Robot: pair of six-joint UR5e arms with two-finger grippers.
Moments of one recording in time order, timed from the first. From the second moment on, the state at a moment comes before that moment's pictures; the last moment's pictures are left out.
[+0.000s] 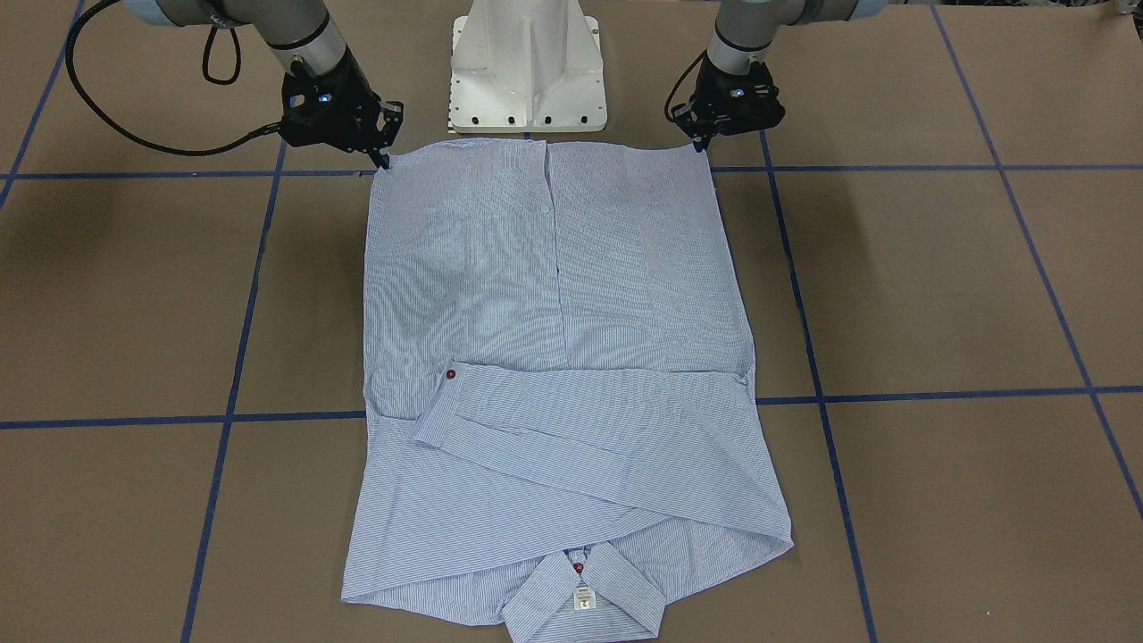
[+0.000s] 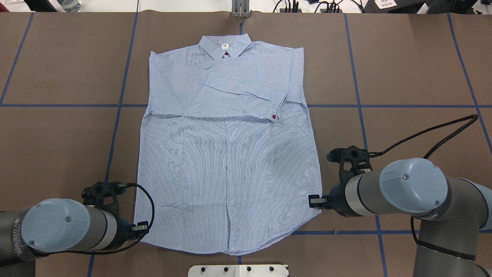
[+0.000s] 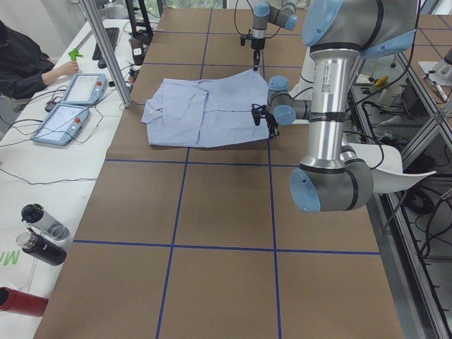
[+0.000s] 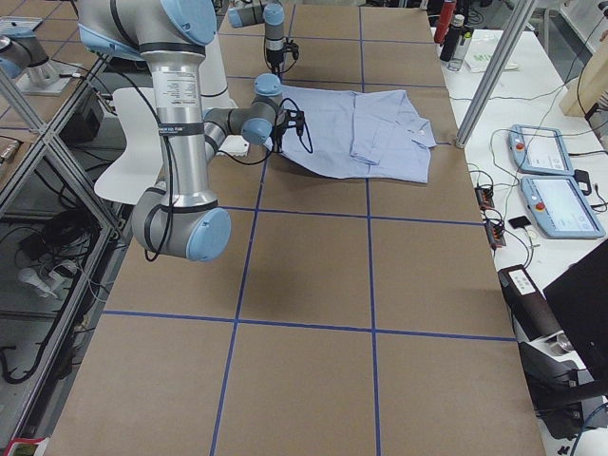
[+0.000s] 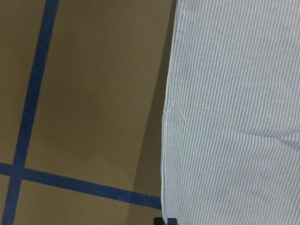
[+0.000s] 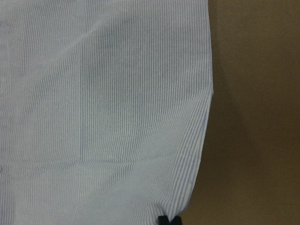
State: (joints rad) left arm -0.22 -1.63 -2.19 -1.71 -1.75 -1.64; right arm 0.35 -1.45 2.18 -1.35 1.83 1.35
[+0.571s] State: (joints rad) left arm -0.20 -1.64 -2.34 -1.67 -1.76 -1.63; right arm 0.35 -1.62 2.36 -1.35 1.97 1.35
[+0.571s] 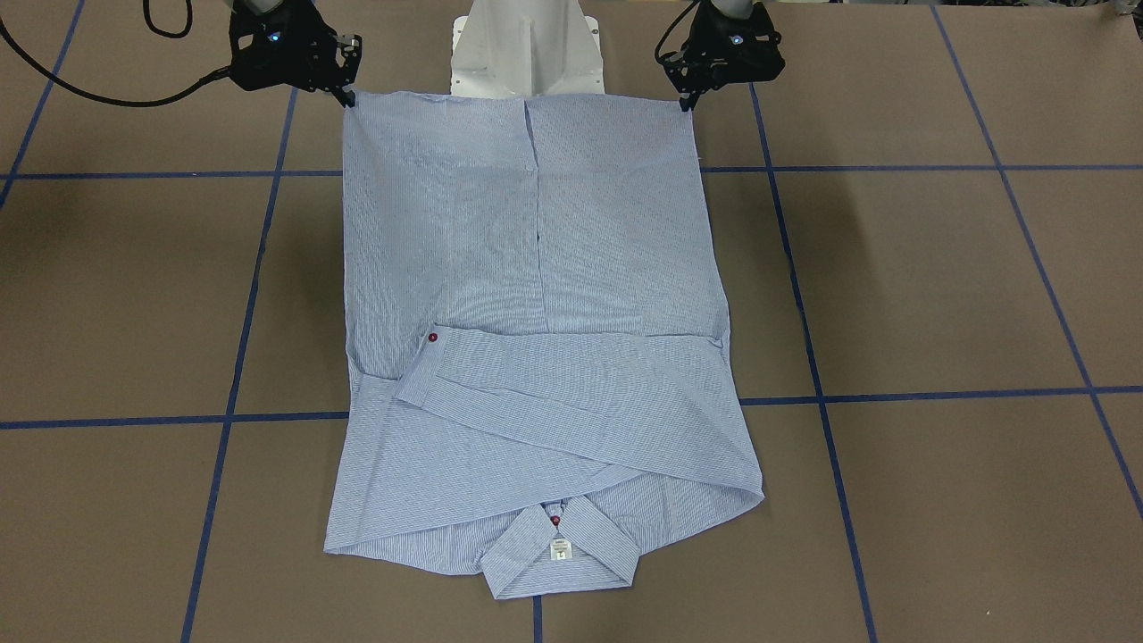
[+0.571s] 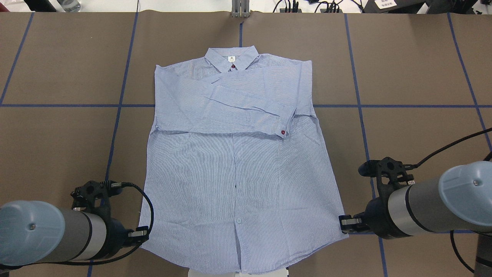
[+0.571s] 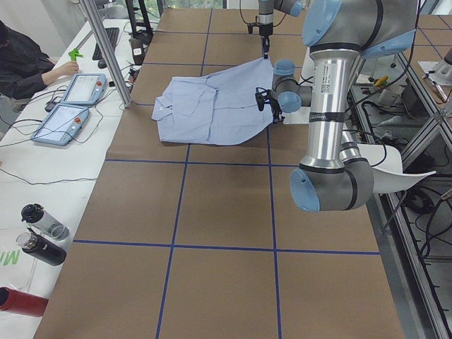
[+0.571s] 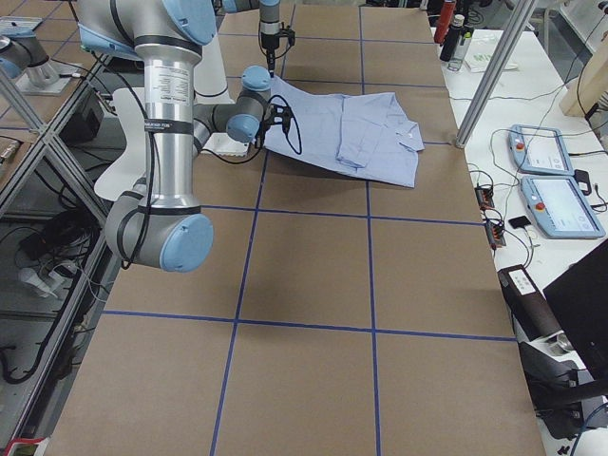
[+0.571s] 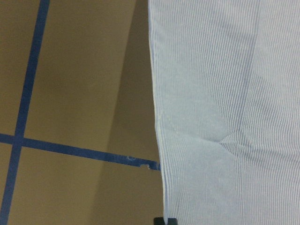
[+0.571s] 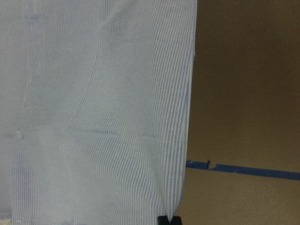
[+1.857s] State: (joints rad) left arm -0.46 -1.88 -2.05 -1.77 -1.78 -1.45; right arm 0.54 -1.38 2.11 -1.35 1.99 1.34
